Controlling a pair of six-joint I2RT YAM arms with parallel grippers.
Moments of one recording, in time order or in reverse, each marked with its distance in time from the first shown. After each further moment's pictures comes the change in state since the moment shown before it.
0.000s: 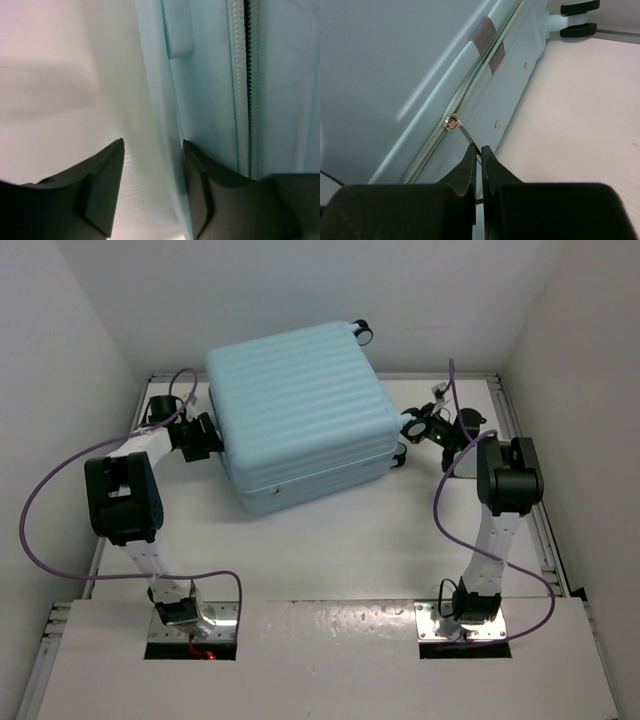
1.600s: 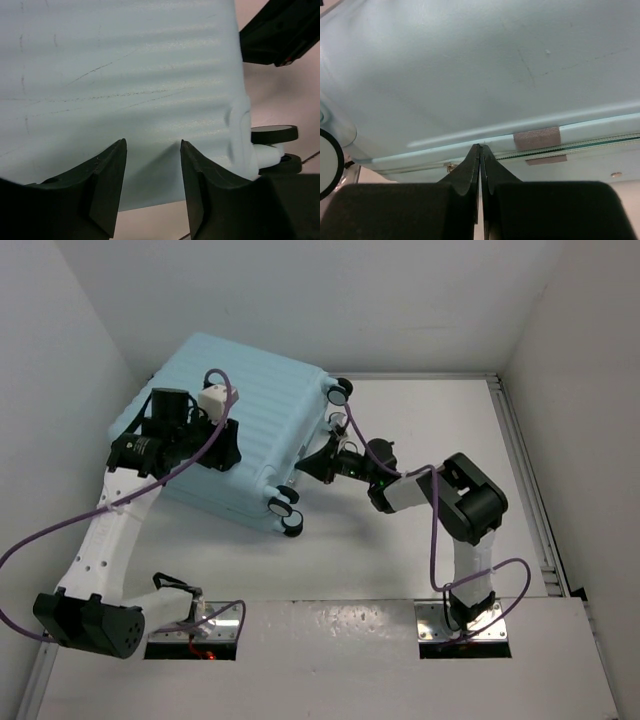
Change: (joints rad) left arm -0.329 -0.673 0.084 -0.550 -0.072 0.393; right arm 0.657 -0.148 -0.166 0.150 0.258 0.052
